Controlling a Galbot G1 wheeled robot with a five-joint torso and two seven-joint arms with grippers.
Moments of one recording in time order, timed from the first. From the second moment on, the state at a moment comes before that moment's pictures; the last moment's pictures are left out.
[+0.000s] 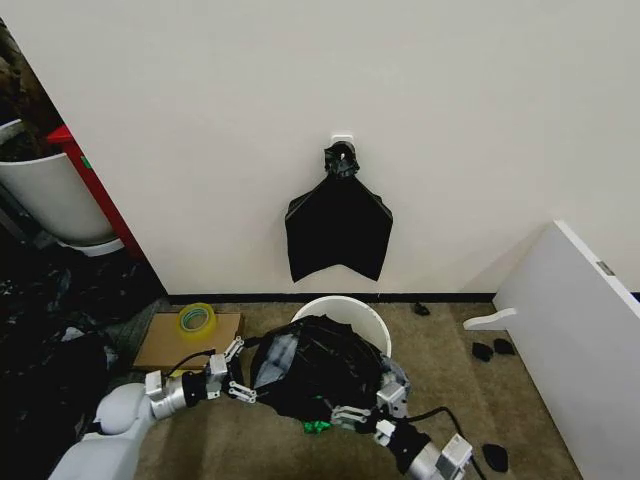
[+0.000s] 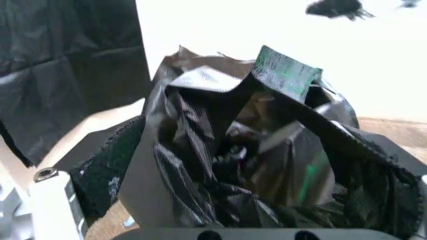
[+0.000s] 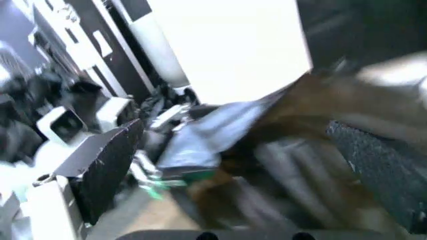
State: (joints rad) left arm 1.20 -1.10 -0.48 -1.47 -0.44 -0.42 1.16; right arm -1.45 0.88 -0.13 2.14 0.66 0.17 0.06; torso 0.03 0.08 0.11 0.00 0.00
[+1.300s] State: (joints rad) left arm 1.12 -1.10 -0.40 -1.45 -0.39 -0.47 1.17; right arm -1.30 1.02 -0.20 1.97 0.81 0.08 0.04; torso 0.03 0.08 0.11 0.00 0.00
